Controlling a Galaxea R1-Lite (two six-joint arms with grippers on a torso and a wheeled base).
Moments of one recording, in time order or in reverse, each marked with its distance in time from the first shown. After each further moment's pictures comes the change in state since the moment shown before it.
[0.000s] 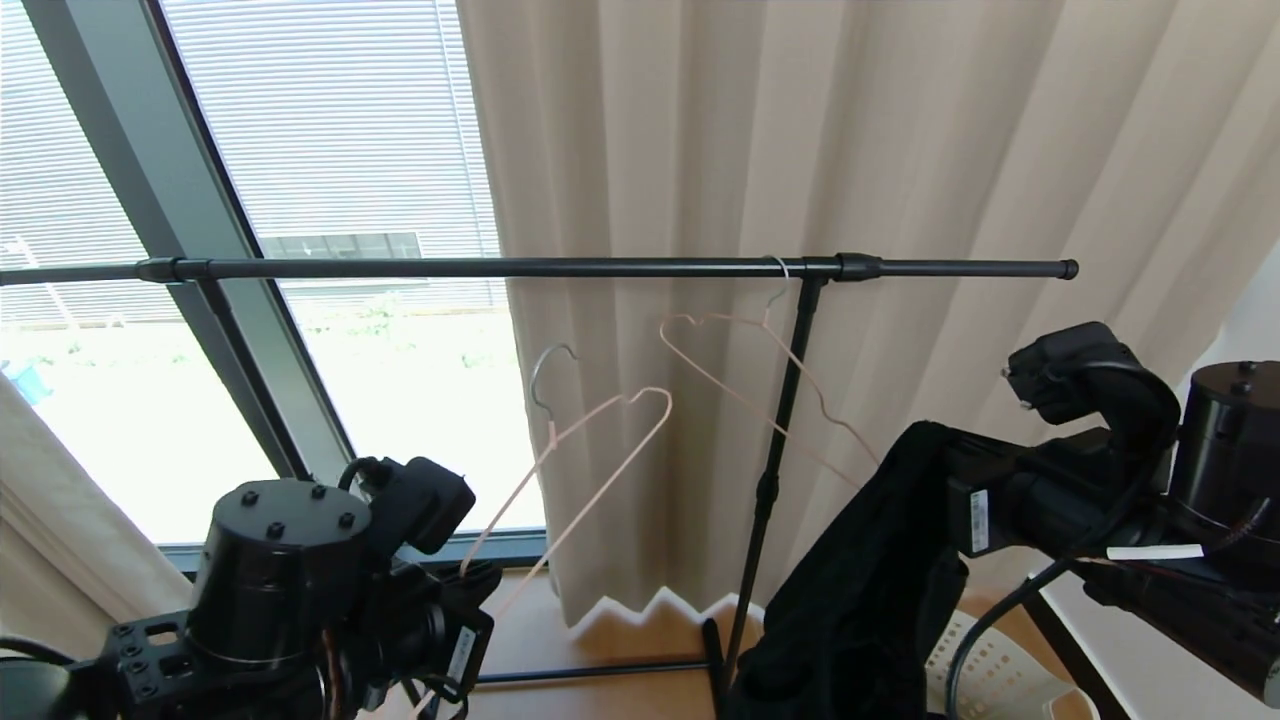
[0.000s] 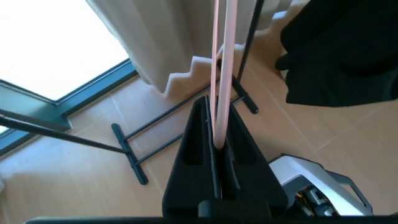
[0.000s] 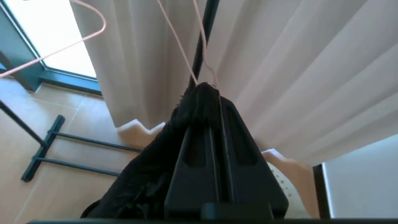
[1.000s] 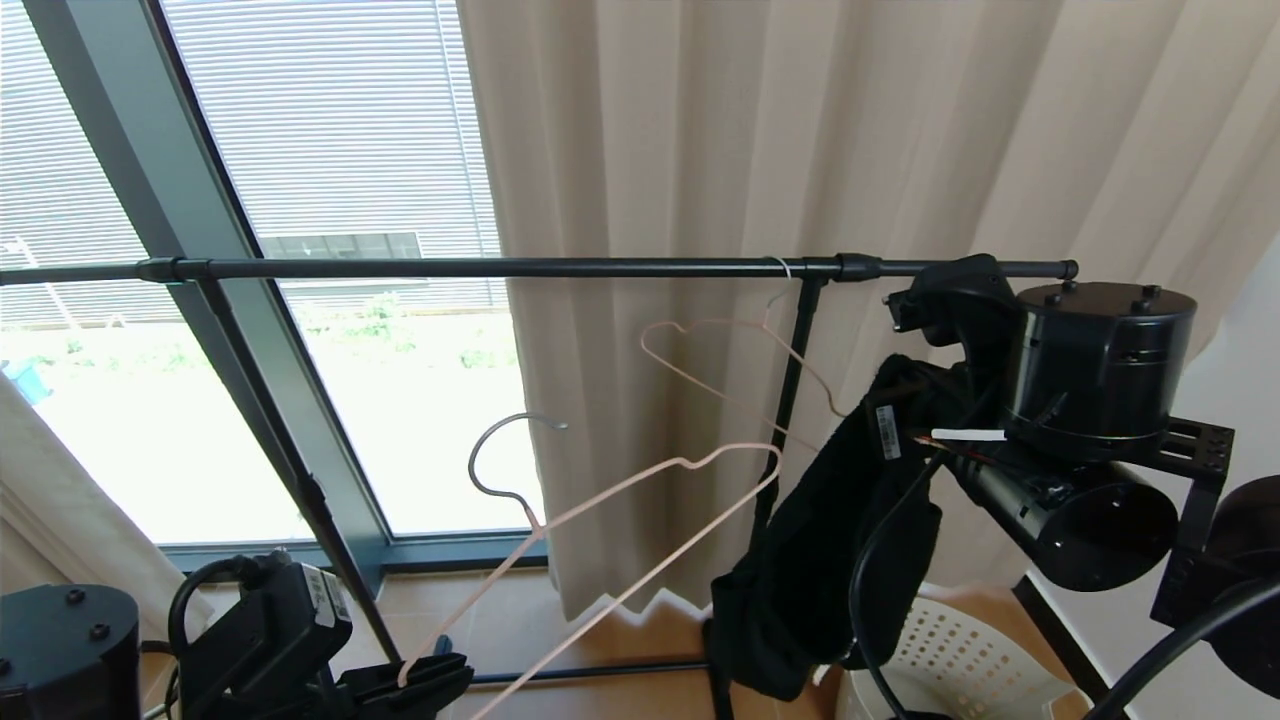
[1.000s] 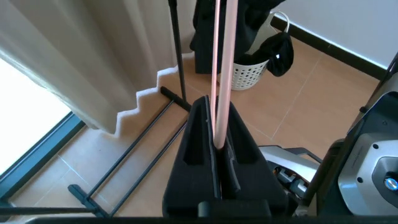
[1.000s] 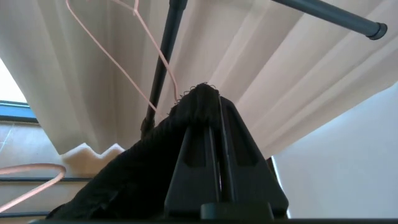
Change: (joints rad) left arm 0.135 -0.187 0.311 -0.250 -0.503 0.171; right arm 0.053 0.208 -0.256 -0.009 -0.311 -0.089
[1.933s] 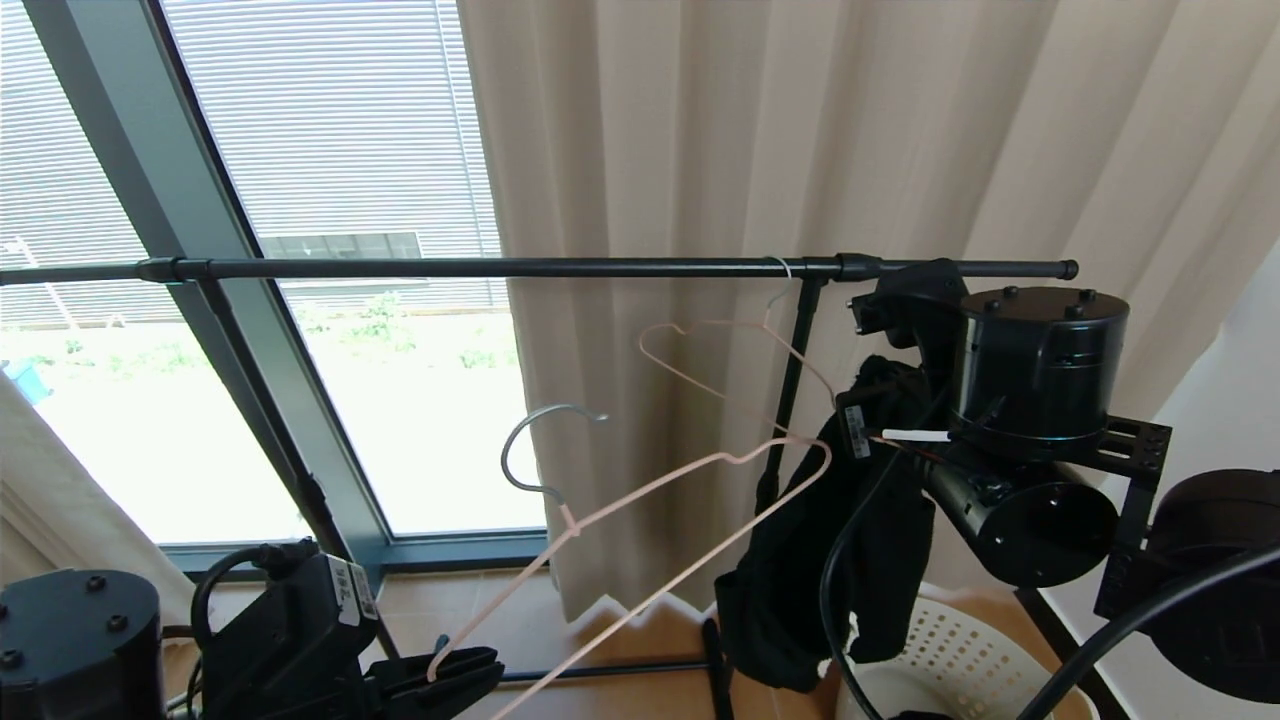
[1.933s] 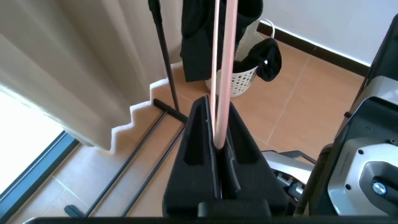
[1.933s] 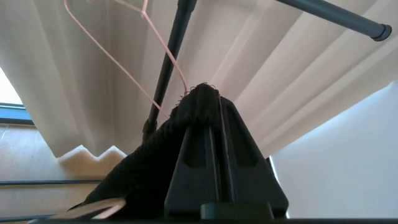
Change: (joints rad) left arm -0.074 0.021 -0.055 0.001 0.000 0.001; right arm 0.039 0.057 -0.045 -0.007 -0.063 0.003
